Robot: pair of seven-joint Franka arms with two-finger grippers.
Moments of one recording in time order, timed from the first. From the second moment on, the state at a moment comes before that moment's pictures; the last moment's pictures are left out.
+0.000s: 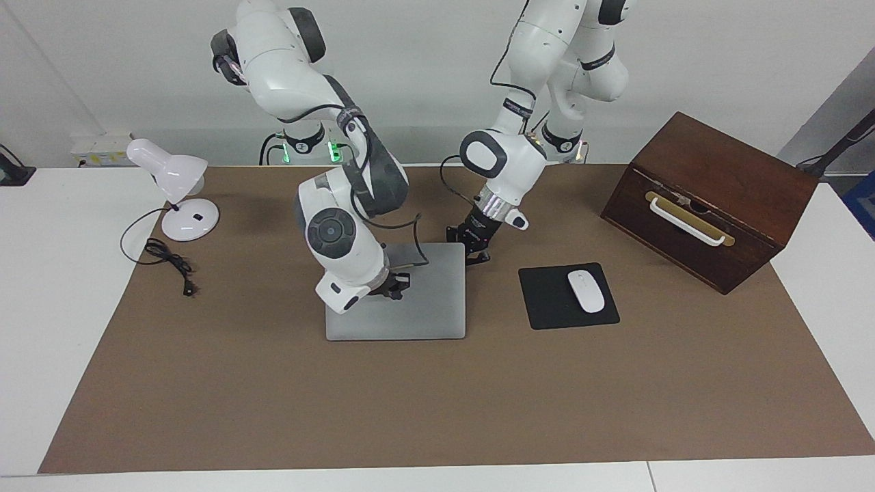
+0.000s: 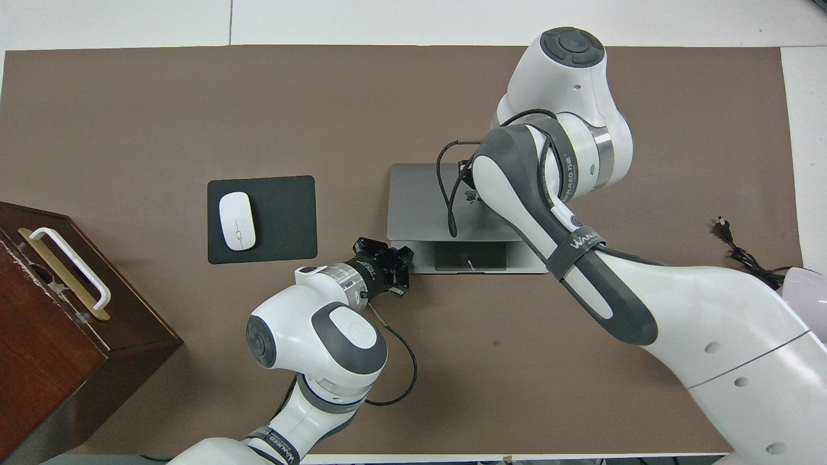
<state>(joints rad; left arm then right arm) -0.73 0.28 -0.08 -2.19 -1.69 3.03 -1.42 0.19 0.63 0.20 -1.32 0.10 1.76 0.37</state>
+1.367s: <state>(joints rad) -0.73 0.27 -0.07 -2.19 -1.69 3.03 -1.41 0.19 0.63 0.21 -1.39 0.10 1.83 0.38</state>
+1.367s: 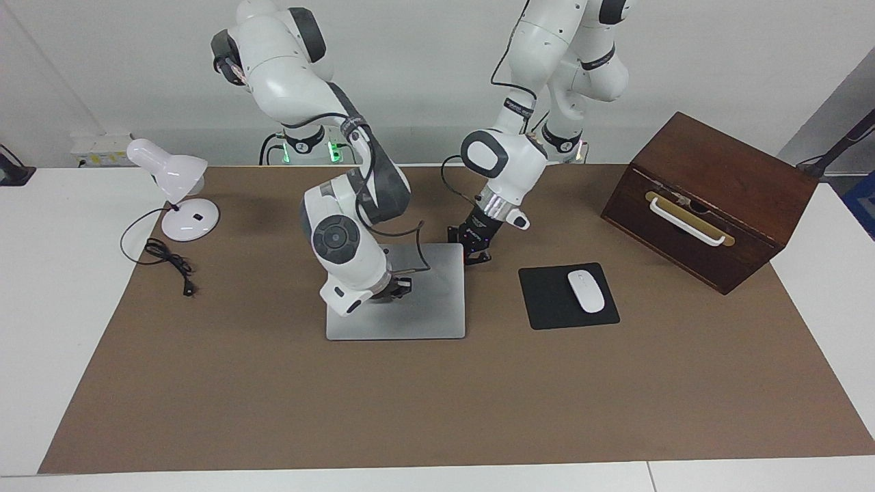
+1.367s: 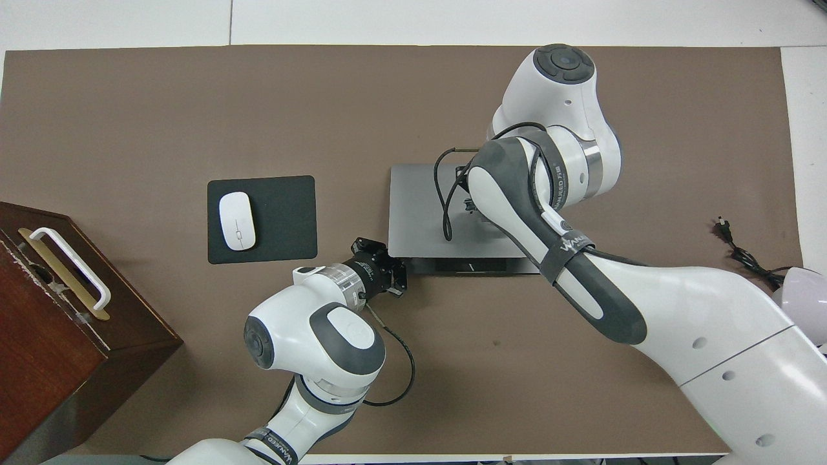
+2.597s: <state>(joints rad) -0.72 0.25 -0.07 -2.23 -1.69 3.04 -1.39 0.19 0.63 0.21 -1.40 0.10 1.86 0.39</state>
